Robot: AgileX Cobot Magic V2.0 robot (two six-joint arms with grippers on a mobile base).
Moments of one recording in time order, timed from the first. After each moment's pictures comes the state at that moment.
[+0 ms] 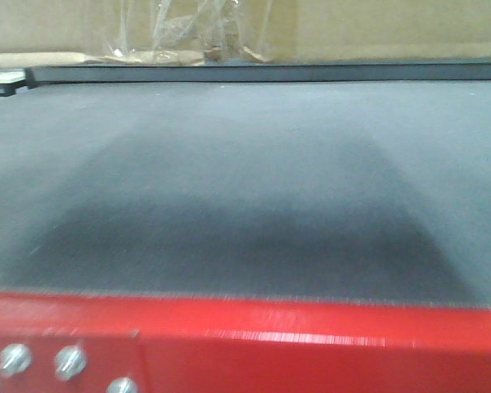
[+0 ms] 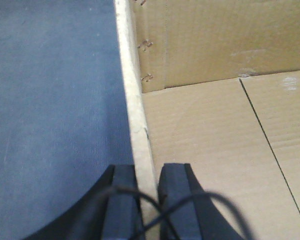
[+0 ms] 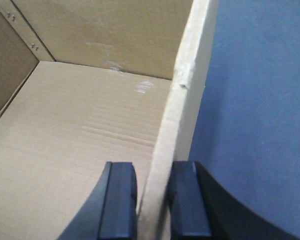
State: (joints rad) left arm -0.53 1.31 -1.75 0.41 1.19 -0.39; right arm 0.44 1.10 -1.56 0.03 1.11 0.18
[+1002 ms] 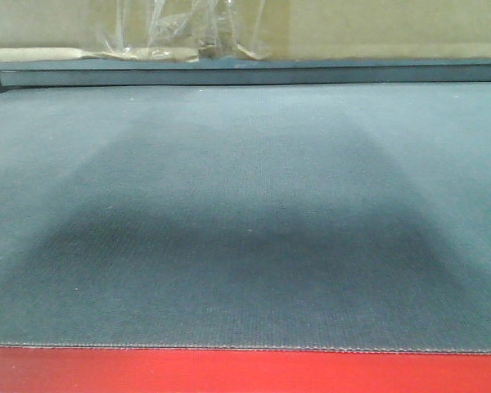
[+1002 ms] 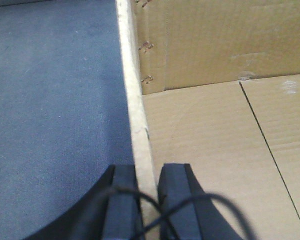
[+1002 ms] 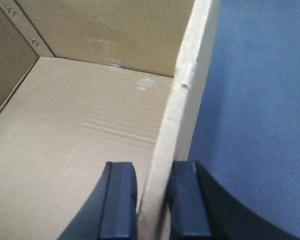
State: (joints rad) left arm -0.53 1.31 -1.75 0.42 1.17 -0.39; right arm 0.44 1.10 -1.56 0.03 1.11 0.18
